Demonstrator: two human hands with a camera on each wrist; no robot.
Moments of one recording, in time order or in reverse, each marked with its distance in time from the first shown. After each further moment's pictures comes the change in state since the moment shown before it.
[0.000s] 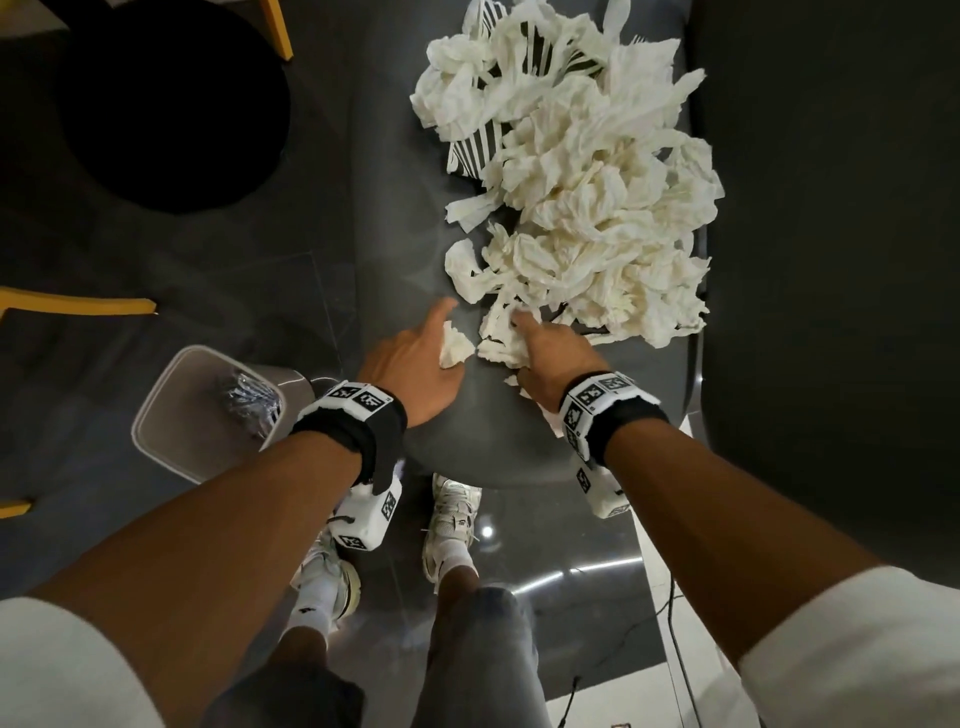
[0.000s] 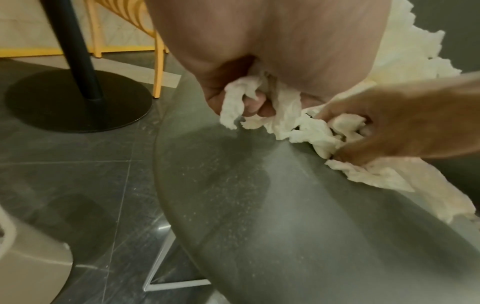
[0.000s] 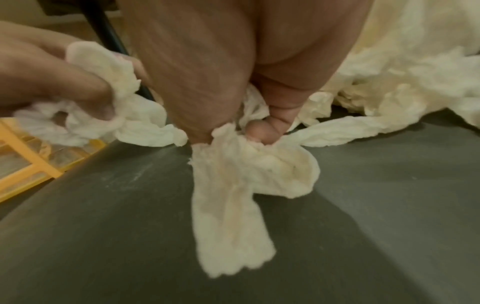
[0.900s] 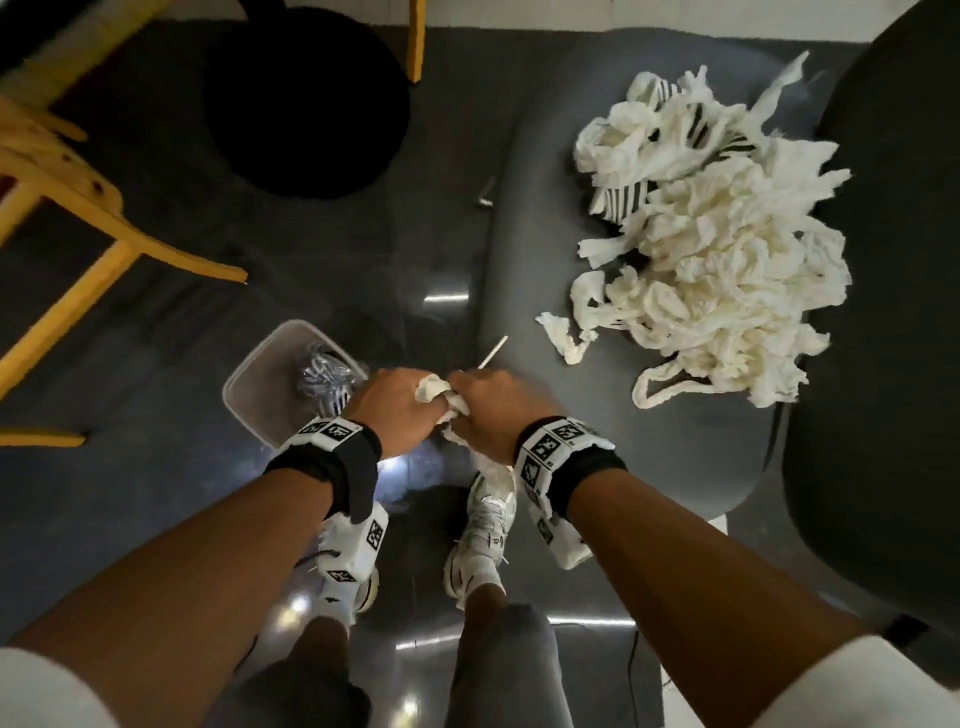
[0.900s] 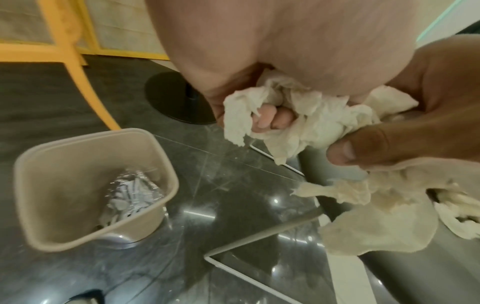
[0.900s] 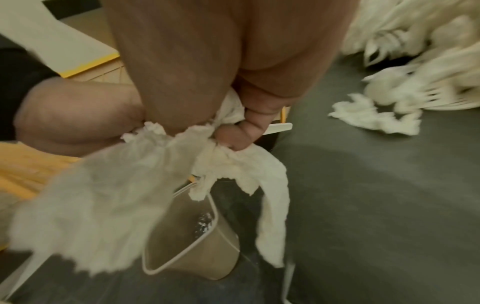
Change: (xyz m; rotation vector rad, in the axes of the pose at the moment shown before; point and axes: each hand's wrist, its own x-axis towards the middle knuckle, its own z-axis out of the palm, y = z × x) left_hand -0.082 -0.133 -0.036 -0.336 0.063 -0.178; right_hand -0.020 -0.188 0.037 -0.093 -0.067 -0.388
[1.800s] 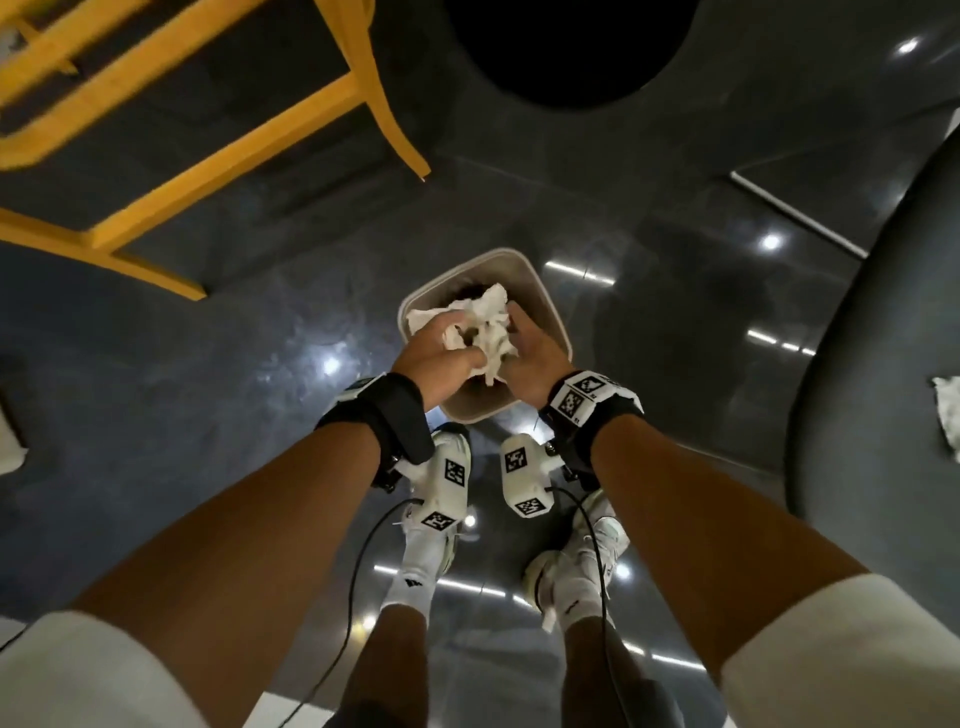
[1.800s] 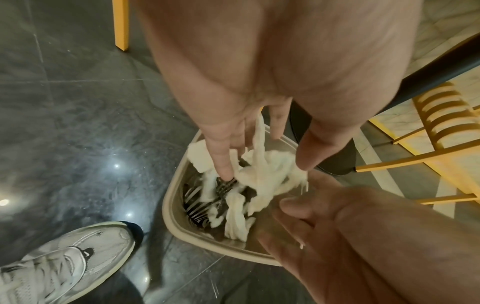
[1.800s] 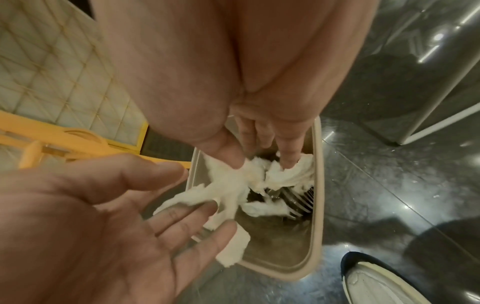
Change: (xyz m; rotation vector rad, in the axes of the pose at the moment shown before) left_hand 0.027 -0.263 -0.042 -0.865 0.176 -0.524; right_hand 0.224 -0.130 0.180 0.538 -0.186 0.189
